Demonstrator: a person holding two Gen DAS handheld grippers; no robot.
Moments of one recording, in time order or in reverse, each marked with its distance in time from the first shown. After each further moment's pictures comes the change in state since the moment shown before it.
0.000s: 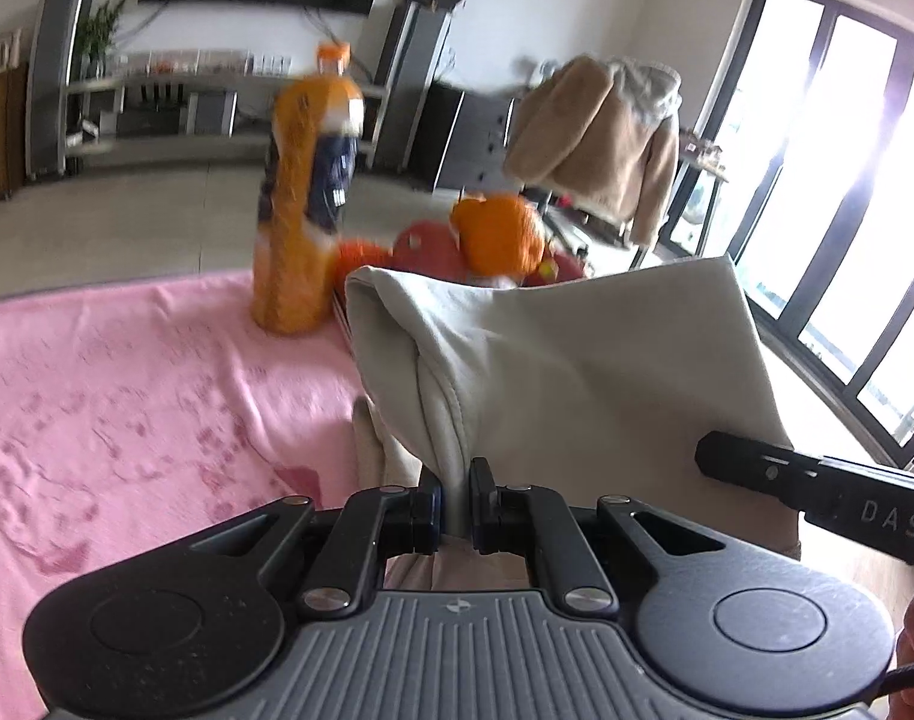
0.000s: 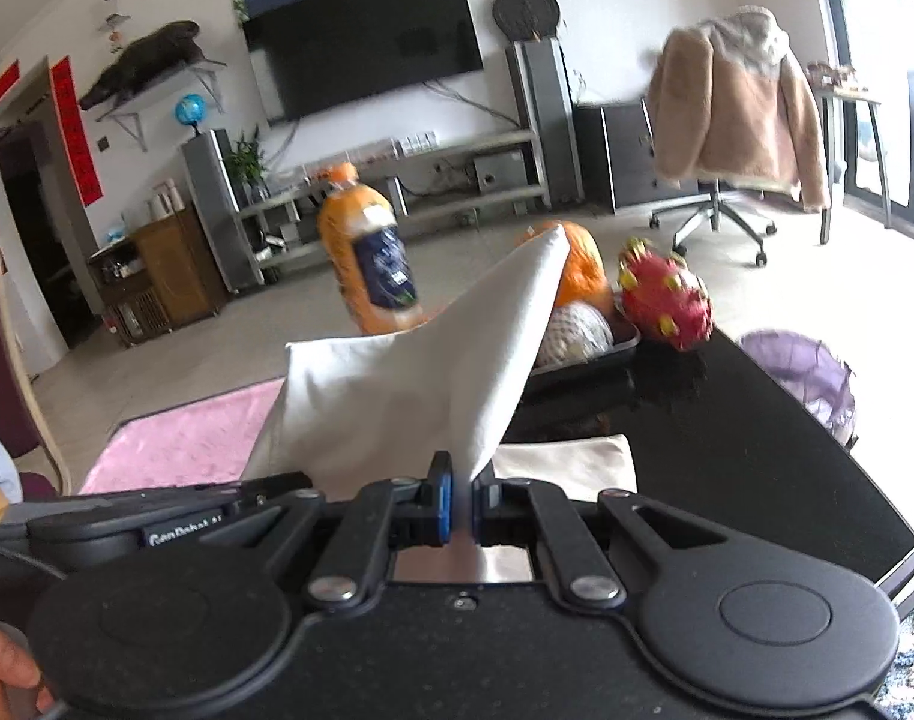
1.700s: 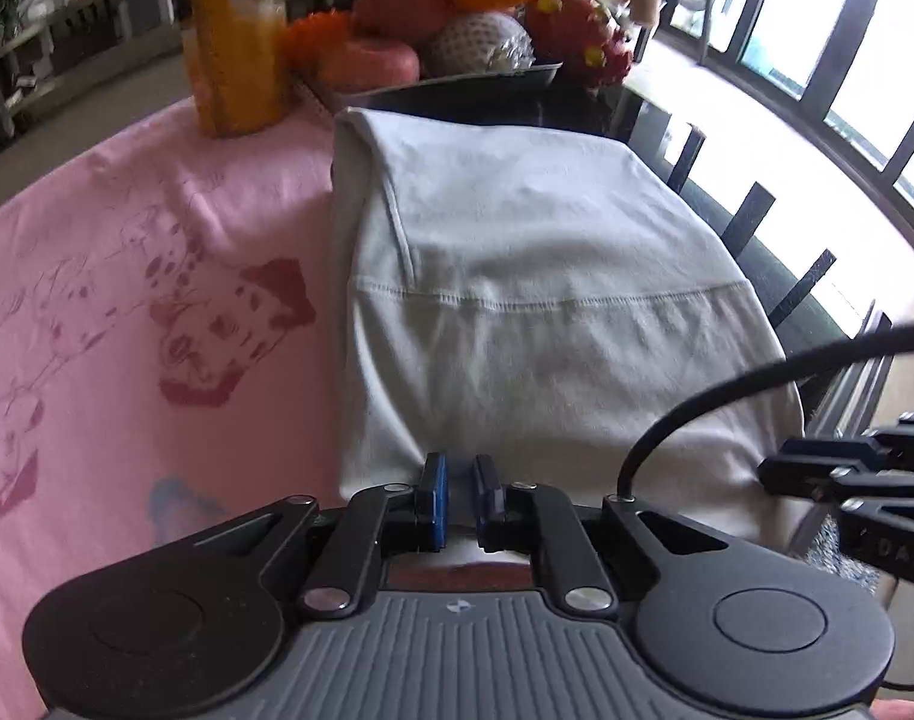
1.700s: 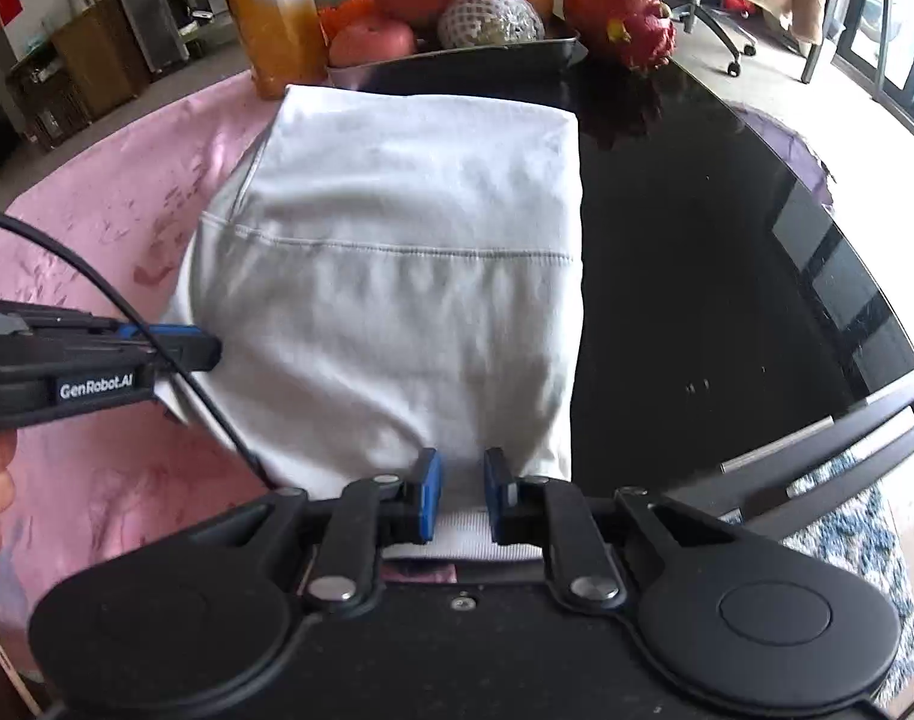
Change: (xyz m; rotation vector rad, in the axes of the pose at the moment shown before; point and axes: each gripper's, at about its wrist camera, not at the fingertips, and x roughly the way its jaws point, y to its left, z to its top) left arm 0.068 -0.001 -0.063 0.194 0.380 0.077; right arm 0.072 -0.041 -0.103 -0.046 0.462 -0.163
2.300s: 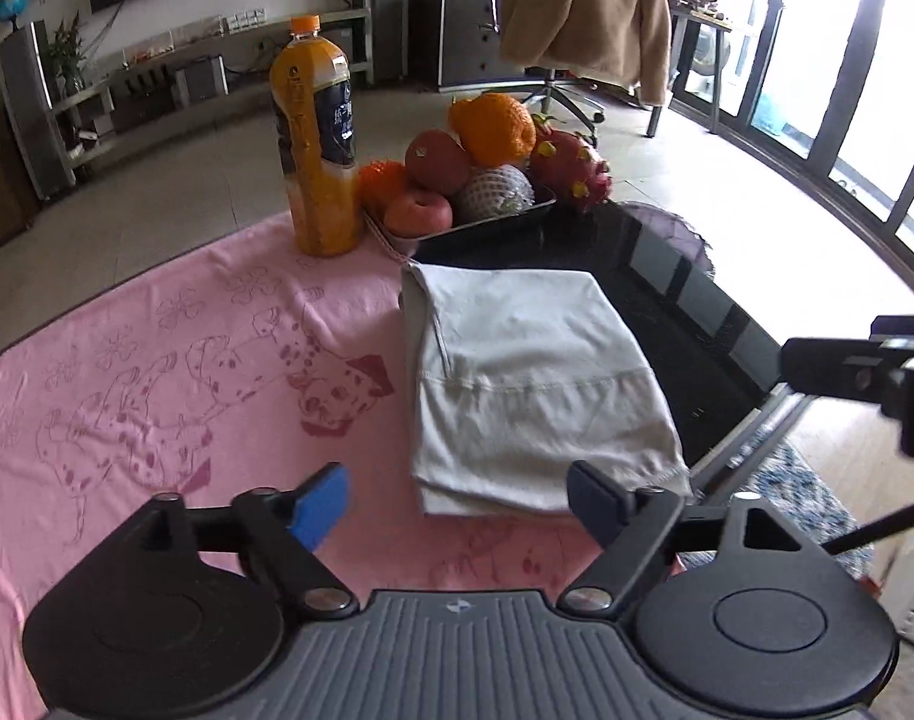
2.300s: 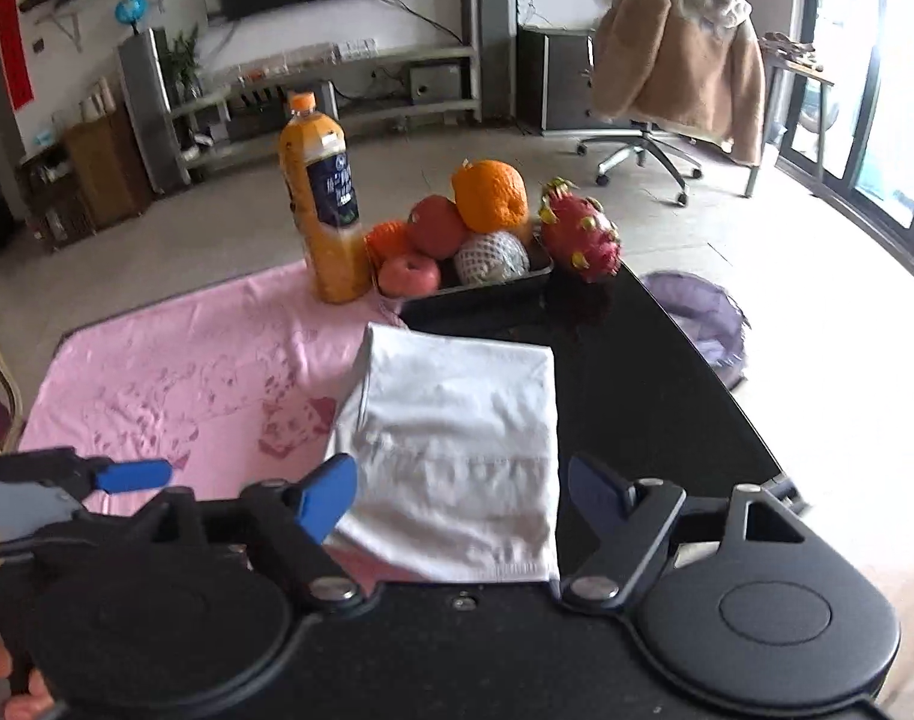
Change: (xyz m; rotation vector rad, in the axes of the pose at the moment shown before) left arm -0.179 -0.011 -0.005 -0.012 -0.138 0.062; right arm -0.209 0.061 0.037 0.035 -0.230 -0.067
